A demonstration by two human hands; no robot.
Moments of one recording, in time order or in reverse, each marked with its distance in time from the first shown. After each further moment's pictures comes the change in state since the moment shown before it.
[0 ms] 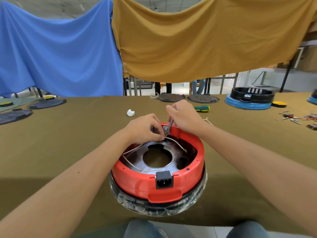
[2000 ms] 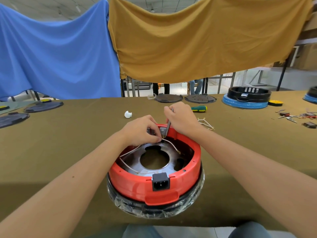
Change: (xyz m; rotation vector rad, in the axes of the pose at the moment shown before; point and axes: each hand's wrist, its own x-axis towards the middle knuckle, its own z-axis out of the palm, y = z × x) left_hand 0.000 -0.001 -0.001 -0.021 -0.007 0.007; right_hand -0.001 0.004 0.006 -0.013 0.090 -0.030
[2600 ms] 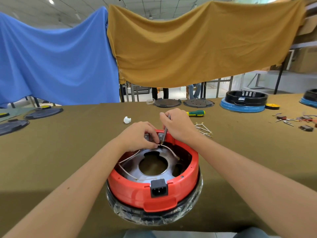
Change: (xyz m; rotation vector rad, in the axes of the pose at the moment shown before) left_hand -0.002 -0.003 -0.002 -0.059 0.055 0.046; right_hand -0.008 -0.008 -0.004 0.040 0.017 -0.053
